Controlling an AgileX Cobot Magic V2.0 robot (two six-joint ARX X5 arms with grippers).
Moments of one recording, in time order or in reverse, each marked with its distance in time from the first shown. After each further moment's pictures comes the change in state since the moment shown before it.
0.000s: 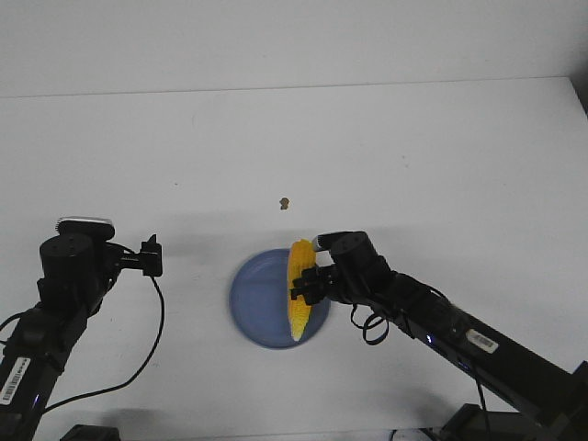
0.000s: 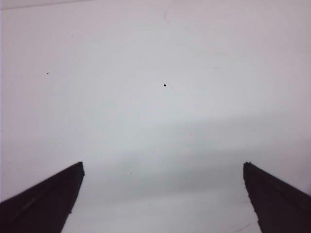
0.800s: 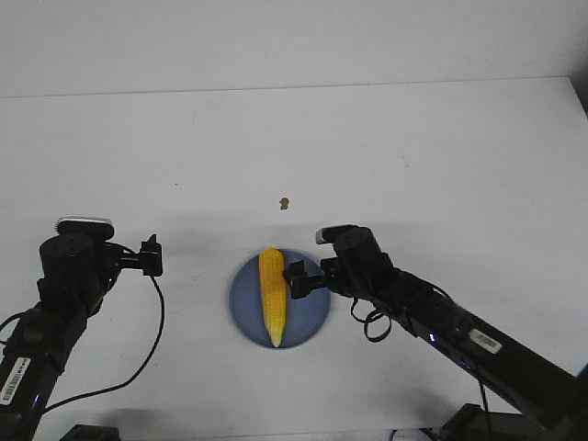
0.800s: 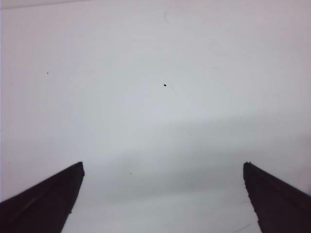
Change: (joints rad) left arm 0.000 0.000 0.000 -0.001 0.000 -0.012; right arm -0.029 -0.024 0.000 0.055 0.049 -0.009
